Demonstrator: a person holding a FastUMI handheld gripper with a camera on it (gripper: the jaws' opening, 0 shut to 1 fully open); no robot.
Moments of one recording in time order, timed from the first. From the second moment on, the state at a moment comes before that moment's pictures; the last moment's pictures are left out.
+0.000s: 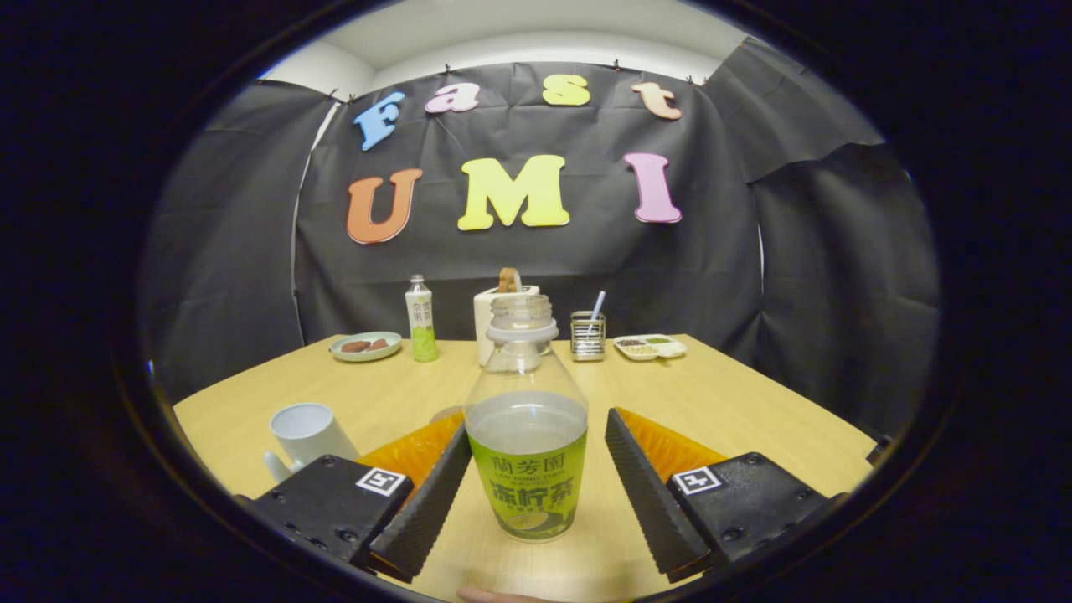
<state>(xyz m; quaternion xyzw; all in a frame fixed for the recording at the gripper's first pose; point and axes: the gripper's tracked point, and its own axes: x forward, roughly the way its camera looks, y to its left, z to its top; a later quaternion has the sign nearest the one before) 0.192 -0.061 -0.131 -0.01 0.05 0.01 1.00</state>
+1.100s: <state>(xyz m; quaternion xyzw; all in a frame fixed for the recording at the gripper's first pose) 0.143 -0.075 -0.067 -0.09 0.05 -0.08 0.99</state>
